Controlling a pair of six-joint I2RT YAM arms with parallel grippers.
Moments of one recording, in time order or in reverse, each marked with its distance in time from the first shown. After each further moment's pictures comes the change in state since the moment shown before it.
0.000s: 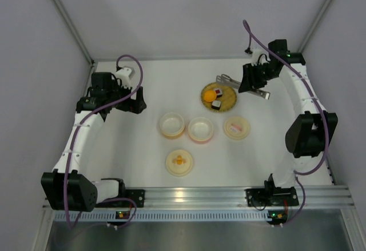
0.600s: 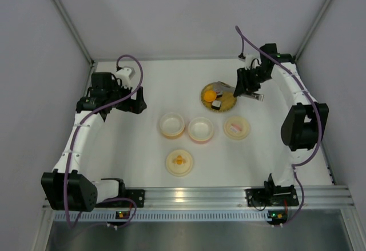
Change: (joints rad) left arm 0.000 0.000 0.000 0.000 0.008 0.000; right arm 0.036 0.110 0.000 0.009 0.004 0.045
